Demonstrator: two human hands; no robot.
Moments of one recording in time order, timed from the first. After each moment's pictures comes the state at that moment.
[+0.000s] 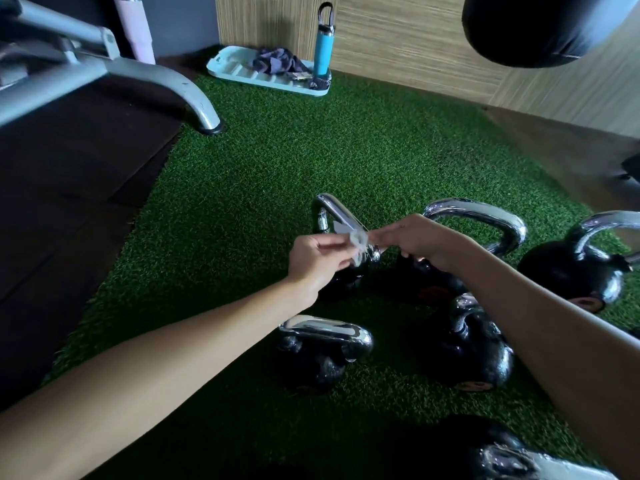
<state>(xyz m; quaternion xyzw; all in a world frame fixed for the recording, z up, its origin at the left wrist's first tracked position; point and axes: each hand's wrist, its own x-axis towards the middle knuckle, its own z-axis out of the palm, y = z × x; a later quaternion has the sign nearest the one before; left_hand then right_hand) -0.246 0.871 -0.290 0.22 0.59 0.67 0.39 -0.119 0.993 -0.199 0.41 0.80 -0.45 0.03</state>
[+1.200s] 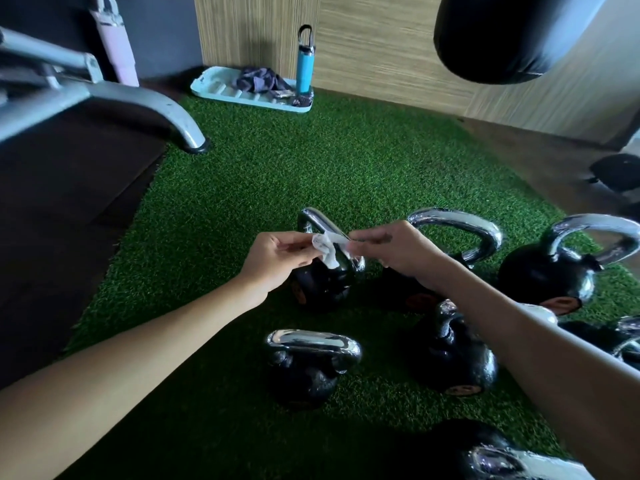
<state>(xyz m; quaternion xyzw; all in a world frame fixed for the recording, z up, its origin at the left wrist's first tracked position) -0.293 0.845 -0.271 0.38 0.57 0.63 0.36 -0.112 0.983 -0.205 0.34 0.83 -0.43 -0.09</state>
